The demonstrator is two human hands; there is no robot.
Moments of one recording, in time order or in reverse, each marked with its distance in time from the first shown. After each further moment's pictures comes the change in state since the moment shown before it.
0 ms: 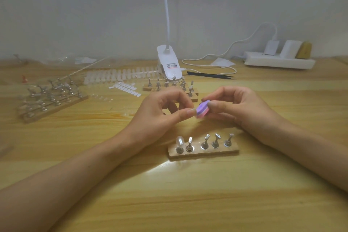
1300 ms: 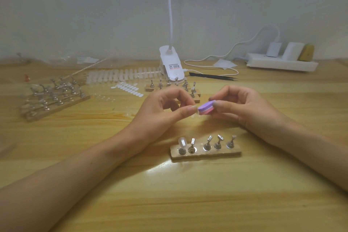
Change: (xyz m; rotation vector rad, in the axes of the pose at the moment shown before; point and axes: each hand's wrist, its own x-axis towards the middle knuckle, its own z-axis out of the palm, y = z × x) left_hand 0.001 0.000 -0.002 -0.116 0.019 -0.058; right_hand 0.001 -0.003 0.000 0.048 -0.037 0.015
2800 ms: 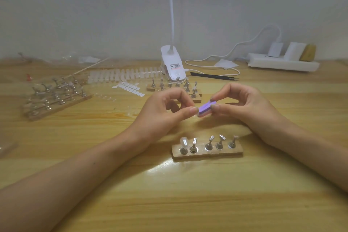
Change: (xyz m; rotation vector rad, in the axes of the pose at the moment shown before) left_hand 0.001 -0.006 0.000 0.041 0.019 -0.050; right_hand -0.005 -0.004 0.003 -0.216 0.048 -0.086
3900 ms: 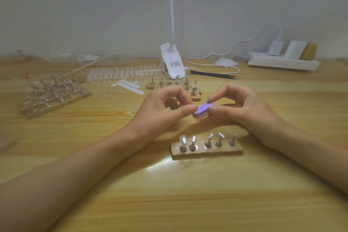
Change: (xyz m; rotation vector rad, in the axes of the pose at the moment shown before) left_hand 0.001 0.000 0.000 -0.034 0.002 0.000; right_hand -0.002 0.002 0.006 0.078 -0.047 -0.013
